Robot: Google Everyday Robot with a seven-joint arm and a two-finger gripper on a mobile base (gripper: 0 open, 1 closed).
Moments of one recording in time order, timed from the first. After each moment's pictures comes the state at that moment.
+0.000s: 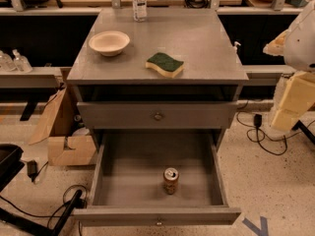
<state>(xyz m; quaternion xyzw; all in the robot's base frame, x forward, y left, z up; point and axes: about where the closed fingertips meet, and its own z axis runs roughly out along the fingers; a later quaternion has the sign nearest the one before) 0.438 -0.217 0.977 -0.60 0.78 -0.03 0.16</state>
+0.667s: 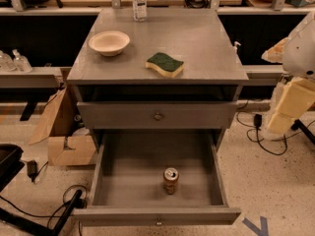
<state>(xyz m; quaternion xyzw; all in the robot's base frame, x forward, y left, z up) 0.442 -0.218 0.962 -0.59 0.79 -0.01 0.17</state>
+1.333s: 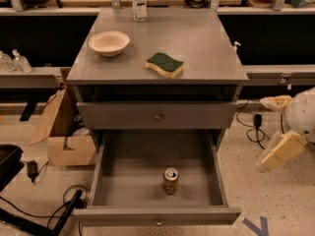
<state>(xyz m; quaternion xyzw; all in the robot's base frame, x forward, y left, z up) 0.444 -0.247 0.844 -0.54 0.78 0.12 0.28</state>
